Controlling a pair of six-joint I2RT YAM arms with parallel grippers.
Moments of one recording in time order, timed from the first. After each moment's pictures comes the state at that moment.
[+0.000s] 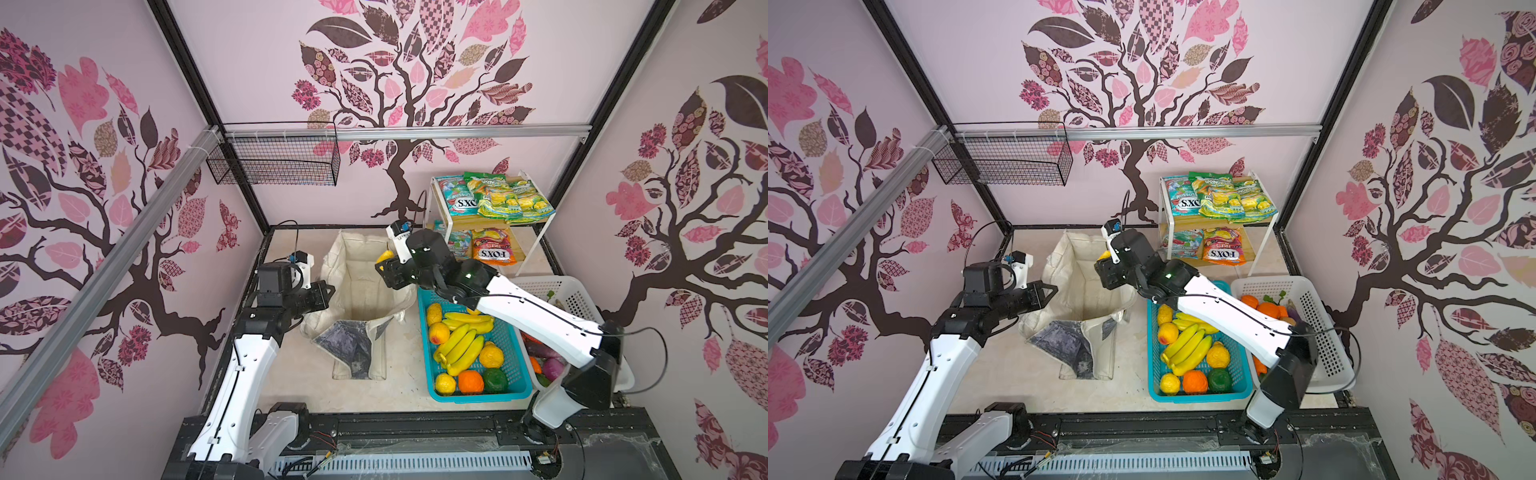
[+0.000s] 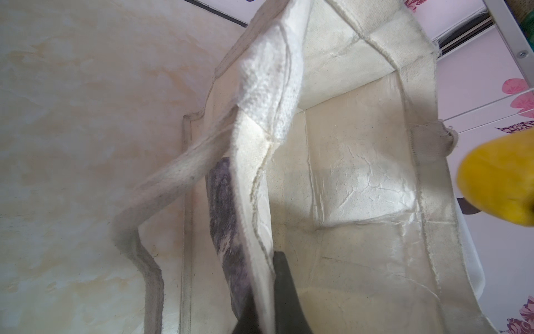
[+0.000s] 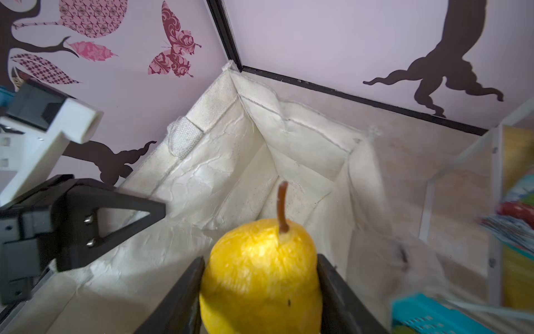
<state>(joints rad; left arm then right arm) -0.05 0.99 0.97 -0.67 0.44 -0.30 0.90 1.68 1.66 -0.49 0.10 0.34</state>
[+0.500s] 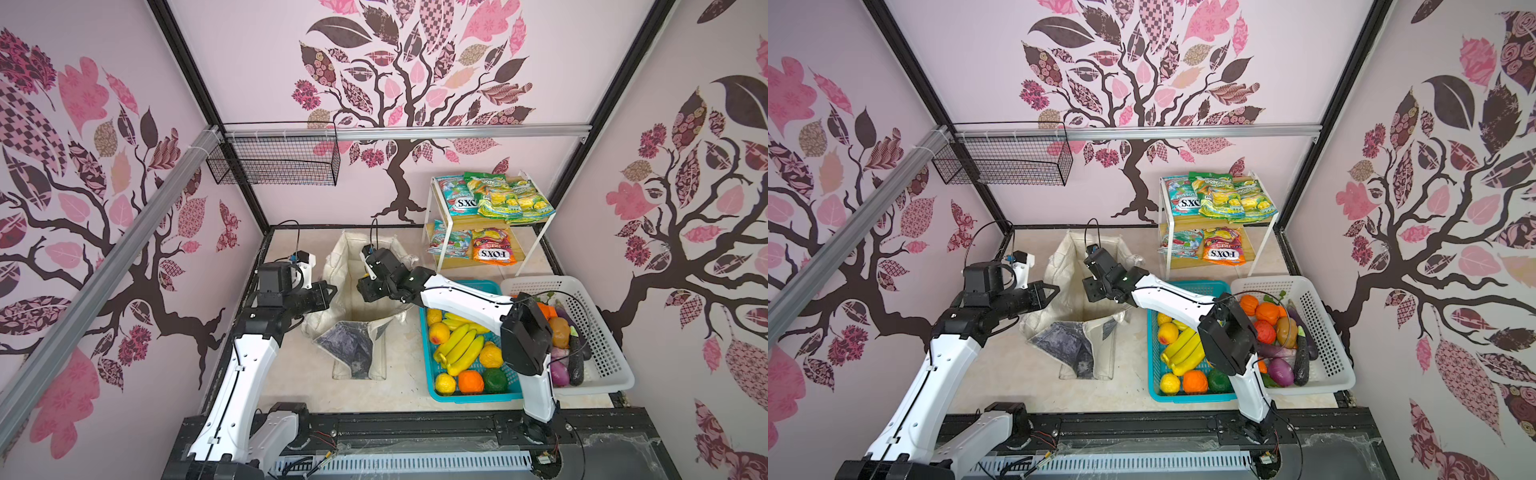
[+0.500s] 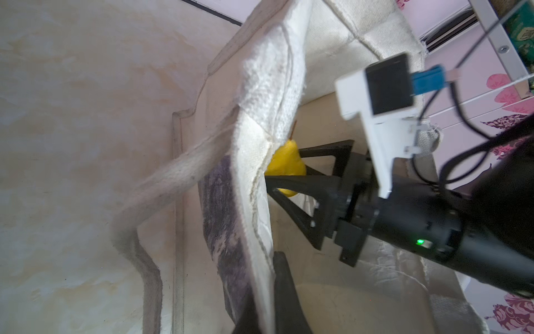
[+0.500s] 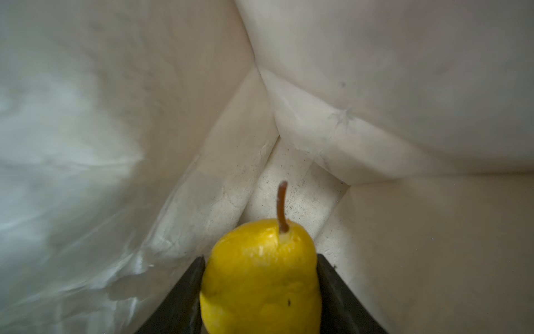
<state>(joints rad) -0.05 0.99 0.97 -0.67 0.48 -0.30 0.91 2.05 1.72 -0.41 0.08 0.37</state>
